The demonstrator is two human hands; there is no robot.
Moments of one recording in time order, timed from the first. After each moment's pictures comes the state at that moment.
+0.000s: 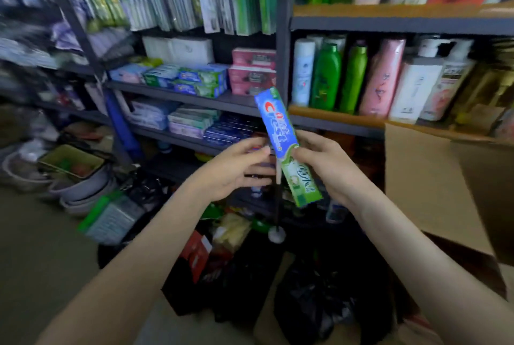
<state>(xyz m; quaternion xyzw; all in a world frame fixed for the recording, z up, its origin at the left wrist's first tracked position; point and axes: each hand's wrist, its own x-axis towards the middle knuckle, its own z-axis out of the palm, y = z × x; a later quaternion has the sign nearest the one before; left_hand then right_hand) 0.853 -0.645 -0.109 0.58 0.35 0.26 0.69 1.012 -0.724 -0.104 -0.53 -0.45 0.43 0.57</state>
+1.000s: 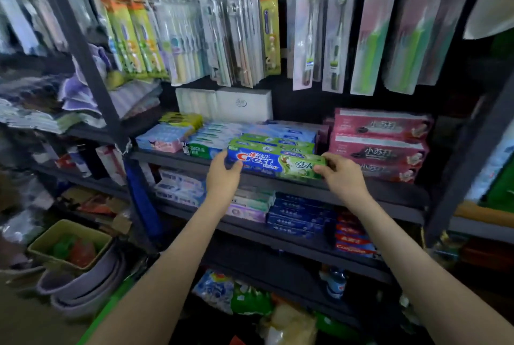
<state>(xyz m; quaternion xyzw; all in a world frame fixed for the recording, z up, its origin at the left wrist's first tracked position) 0.715 -0.151 -0.135 0.62 0.52 0.41 0.41 0.918 -0.265 -0.121 -0.75 -0.46 0.15 0.44</state>
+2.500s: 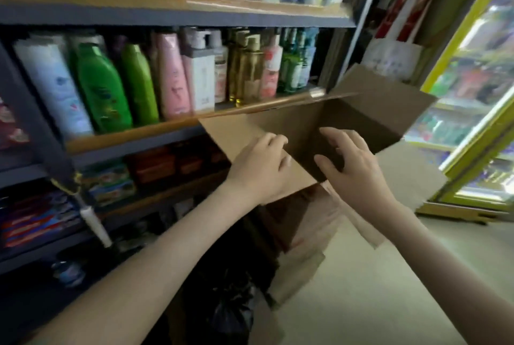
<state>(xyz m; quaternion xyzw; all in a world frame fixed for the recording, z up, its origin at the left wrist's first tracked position) 1.057 -0.701 -0.114 0.96 -0.08 0.17 0.23 1.065 -0.876 -0.096 -0.92 -0.23 -0.17 0.28</state>
